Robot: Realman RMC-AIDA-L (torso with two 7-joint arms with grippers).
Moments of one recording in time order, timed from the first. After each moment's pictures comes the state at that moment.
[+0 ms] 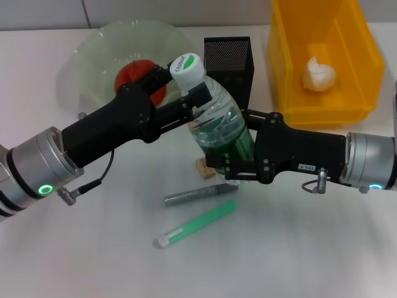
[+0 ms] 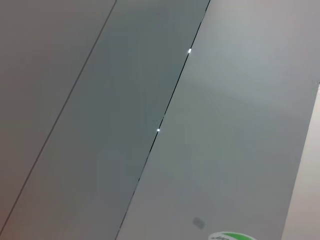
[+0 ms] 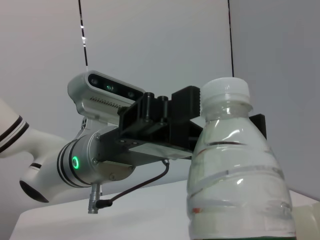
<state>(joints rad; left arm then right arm) -0.56 -2.08 0.86 0.12 1.37 1.72 -1.02 0.57 2.09 -1.02 -0.32 -1.55 -1.50 0.91</state>
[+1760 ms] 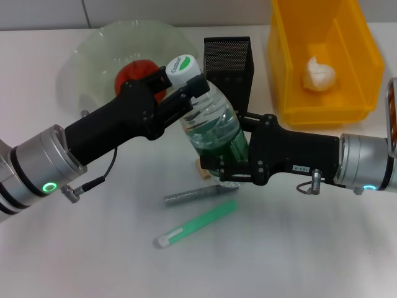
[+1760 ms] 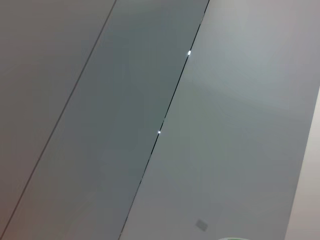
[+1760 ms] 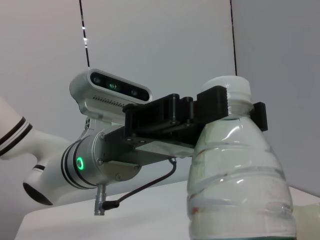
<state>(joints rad) -0.58 -2.08 0.85 0.09 1.37 1.71 -1.00 0.59 2.09 -1.02 -0.29 -1.55 -1.50 0.90</state>
